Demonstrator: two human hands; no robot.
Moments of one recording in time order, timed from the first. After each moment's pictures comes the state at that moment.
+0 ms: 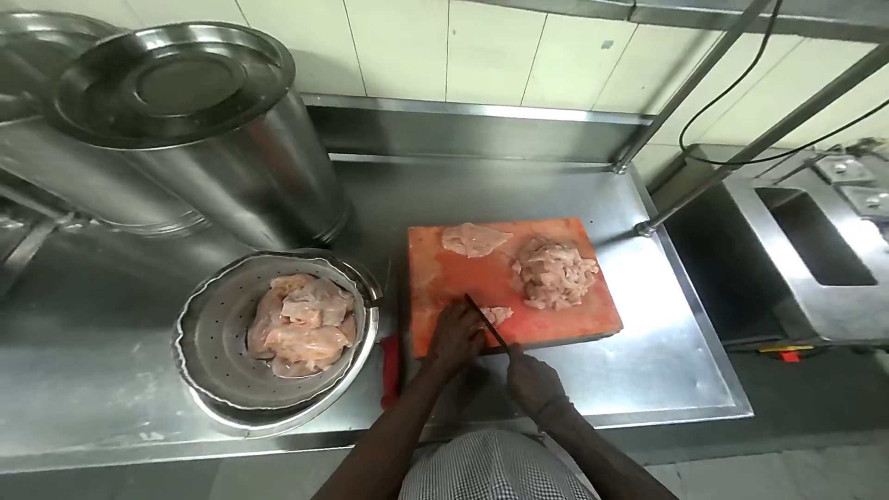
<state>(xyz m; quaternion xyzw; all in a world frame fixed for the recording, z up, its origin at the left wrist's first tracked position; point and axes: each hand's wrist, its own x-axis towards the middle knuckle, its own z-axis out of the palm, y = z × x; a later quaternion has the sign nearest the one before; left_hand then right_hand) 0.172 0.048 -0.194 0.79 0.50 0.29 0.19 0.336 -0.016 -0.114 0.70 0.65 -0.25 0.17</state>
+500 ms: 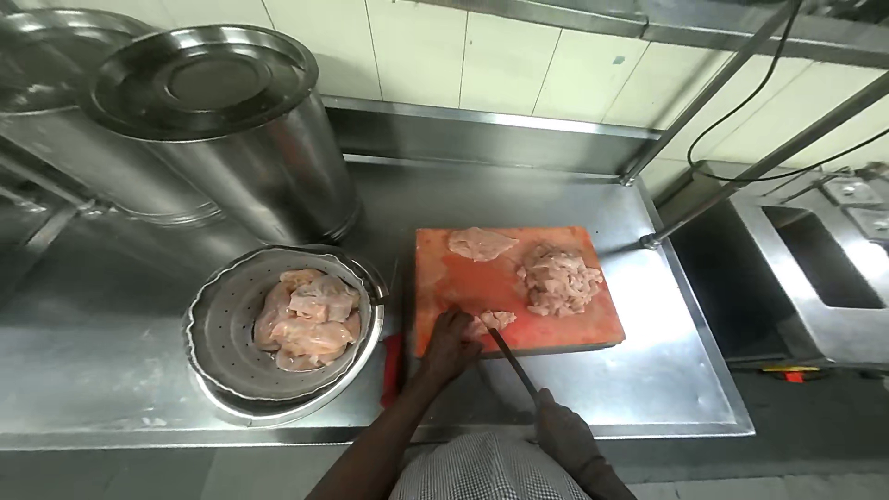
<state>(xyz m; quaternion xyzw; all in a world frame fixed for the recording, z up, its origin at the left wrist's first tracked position) 0.157 0.031 -0.184 0.73 0.53 0.32 0.27 0.380 -0.075 -0.124 0.71 0.61 -0.28 0.20</state>
